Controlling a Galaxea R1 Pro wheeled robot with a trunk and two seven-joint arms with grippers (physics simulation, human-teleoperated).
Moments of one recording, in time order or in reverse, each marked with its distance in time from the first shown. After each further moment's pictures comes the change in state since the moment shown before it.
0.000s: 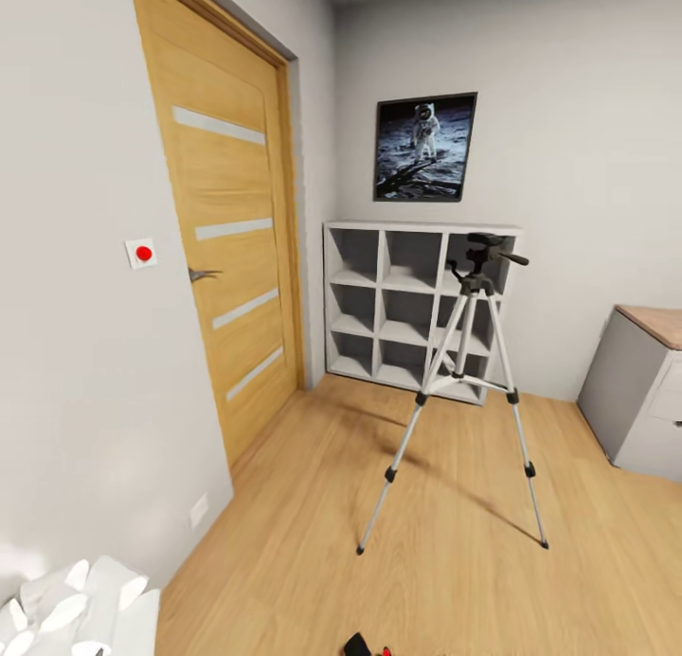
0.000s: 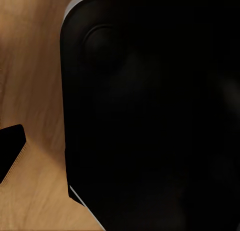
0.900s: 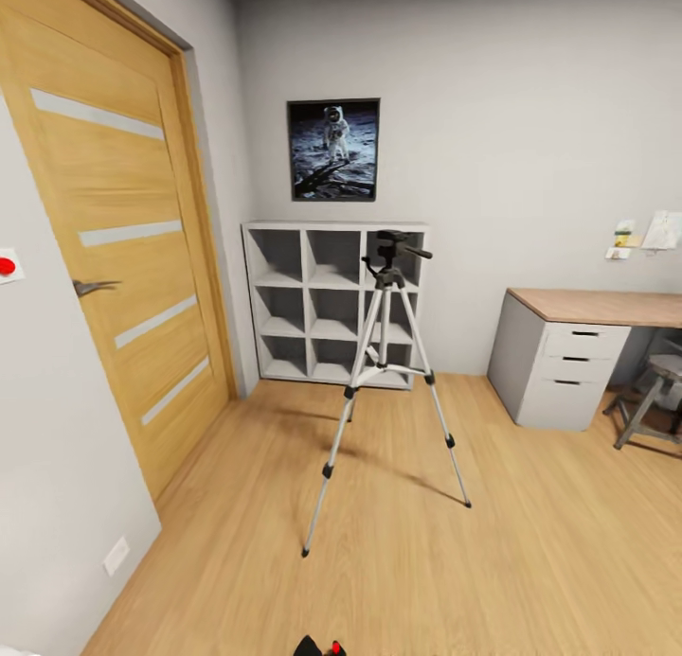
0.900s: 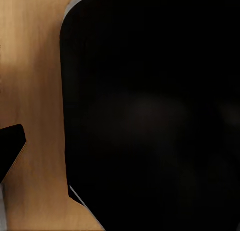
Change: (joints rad) left arm 0.000 0.000 0.000 0.000 0.000 0.000 0.000; right arm 0.000 0.000 0.000 0.000 0.001 0.000 0.000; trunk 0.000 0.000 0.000
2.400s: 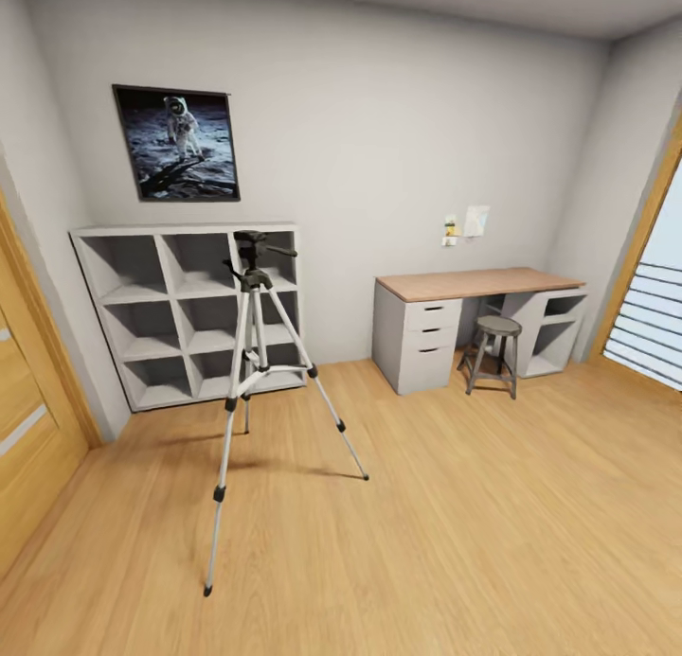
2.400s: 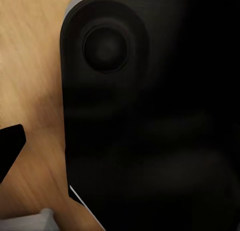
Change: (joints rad) left arm 0.000 0.000 0.000 0.000 0.000 0.000 0.000; right arm 0.000 -0.001 0.000 0.000 0.000 0.001 0.000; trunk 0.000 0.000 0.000
